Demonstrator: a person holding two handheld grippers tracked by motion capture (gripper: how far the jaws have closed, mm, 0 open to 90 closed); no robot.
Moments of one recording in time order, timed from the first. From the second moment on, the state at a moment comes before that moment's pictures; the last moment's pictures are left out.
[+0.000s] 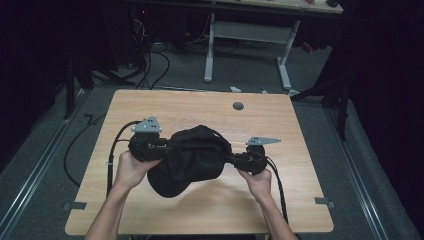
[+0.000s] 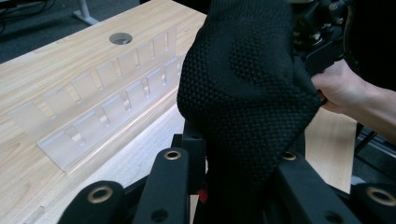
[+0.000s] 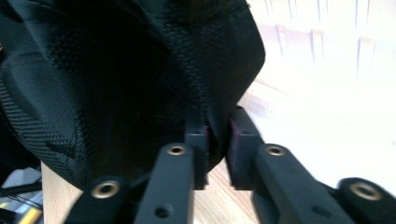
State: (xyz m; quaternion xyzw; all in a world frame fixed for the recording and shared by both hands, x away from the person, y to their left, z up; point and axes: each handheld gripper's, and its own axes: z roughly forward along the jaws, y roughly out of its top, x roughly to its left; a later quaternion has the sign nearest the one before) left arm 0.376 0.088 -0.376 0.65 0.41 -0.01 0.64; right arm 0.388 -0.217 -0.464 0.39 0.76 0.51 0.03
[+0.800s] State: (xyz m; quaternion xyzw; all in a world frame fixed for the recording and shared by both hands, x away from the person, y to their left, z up) left arm 0.362 0.079 -0.388 0.72 0.40 -0.02 0.57; right arm 0.393 -0.209 -0.378 0.34 0.80 0.48 0.14
